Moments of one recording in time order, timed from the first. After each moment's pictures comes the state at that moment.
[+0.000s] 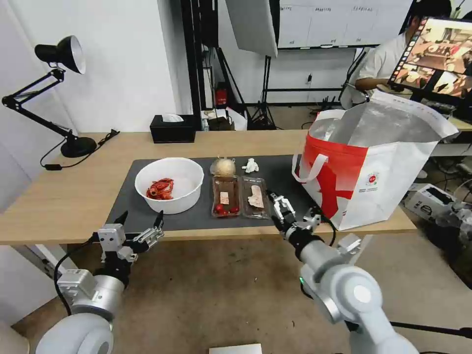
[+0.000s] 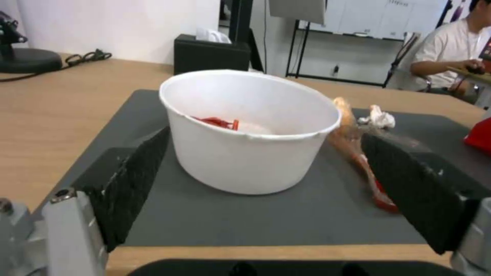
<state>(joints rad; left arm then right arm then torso) 1.64 -1.26 -0.67 -2.32 -0.46 0.23 -0.07 -1.22 1.30 0.25 2.16 1.63 -0.11 0.58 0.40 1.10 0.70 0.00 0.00</state>
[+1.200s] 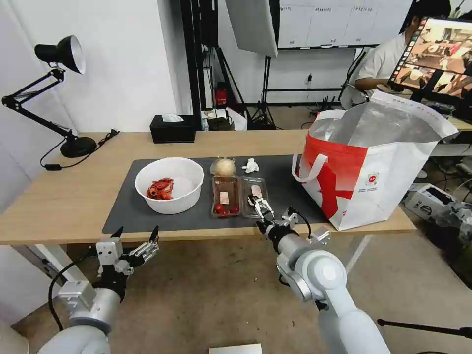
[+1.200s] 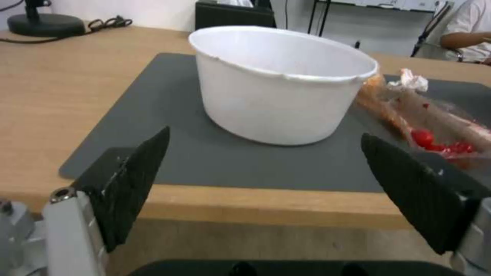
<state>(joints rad) 1.72 -1.30 -0.70 -2.29 -0.42 0.22 -0.05 -1.12 1.40 0.21 2.04 1.60 -0.15 0.70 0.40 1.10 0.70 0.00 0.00</state>
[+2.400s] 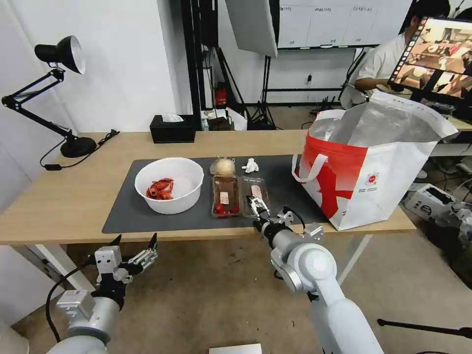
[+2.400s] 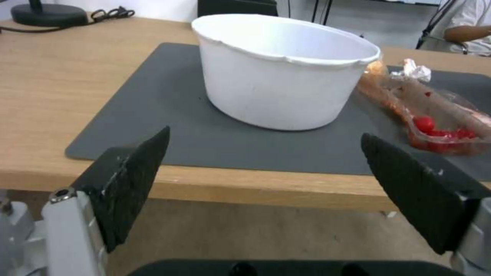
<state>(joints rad) 1.75 -1.32 -0.70 -2.30 -0.41 0.21 -0.05 -1.08 1.44 0.20 2.00 1.58 -0.15 0.73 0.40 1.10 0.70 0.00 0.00</state>
